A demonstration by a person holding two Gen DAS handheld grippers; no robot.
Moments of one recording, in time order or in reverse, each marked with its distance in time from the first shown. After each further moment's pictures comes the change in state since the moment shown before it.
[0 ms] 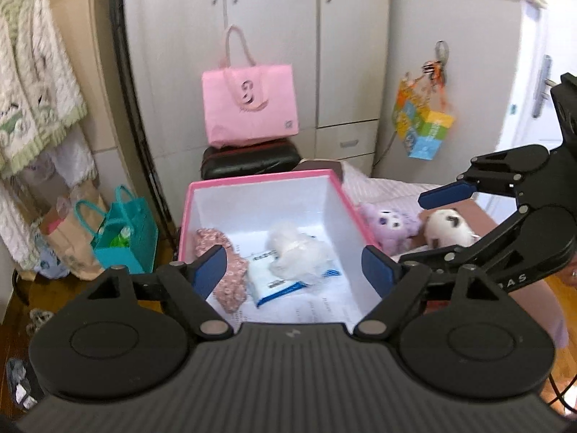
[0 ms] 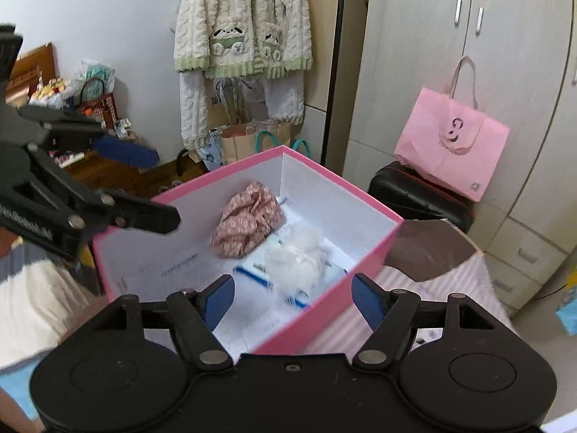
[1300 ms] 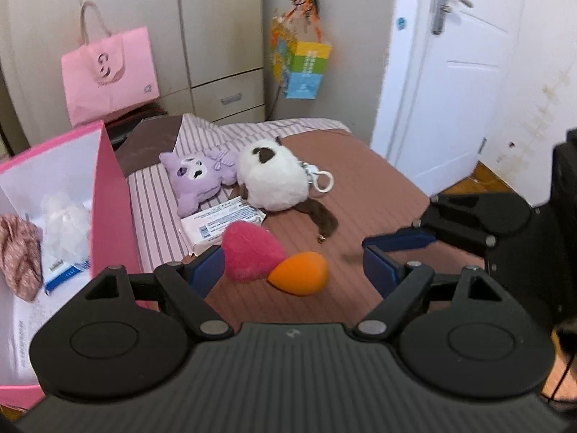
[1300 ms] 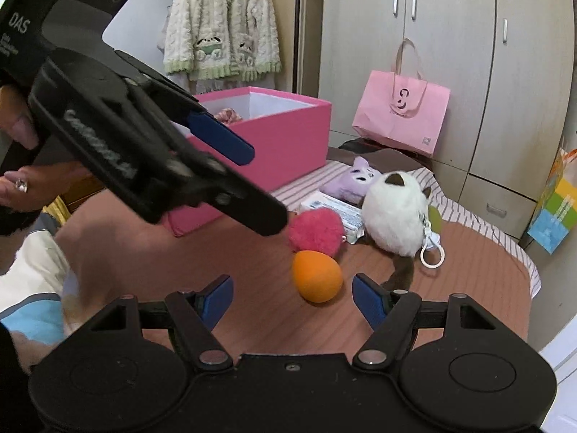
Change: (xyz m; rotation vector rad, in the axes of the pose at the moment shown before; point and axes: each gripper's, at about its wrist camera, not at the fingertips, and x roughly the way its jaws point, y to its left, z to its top) left arm 0.092 -0.192 -0.044 0.137 0.137 -0.231; right arm -0.050 -0.038 -0.208 0.106 -0.107 -0.030
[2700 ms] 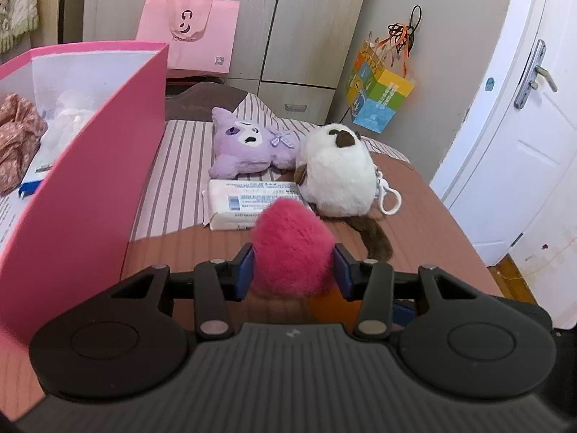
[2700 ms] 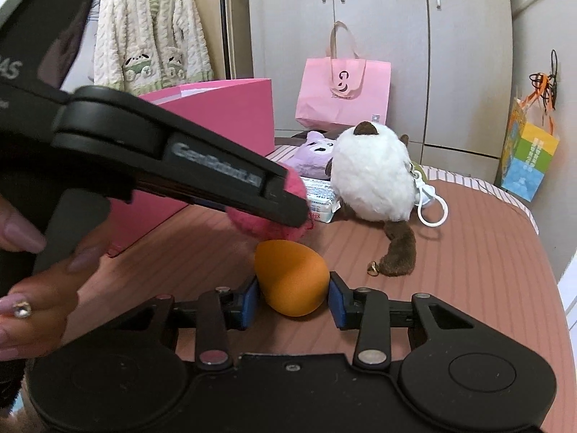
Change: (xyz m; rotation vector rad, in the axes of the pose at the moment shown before) left arm 0.046 0.027 -0.040 -0.347 -0.118 0.095; right arm 0.054 0.008 -0.025 0.191 -0.051 -0.155
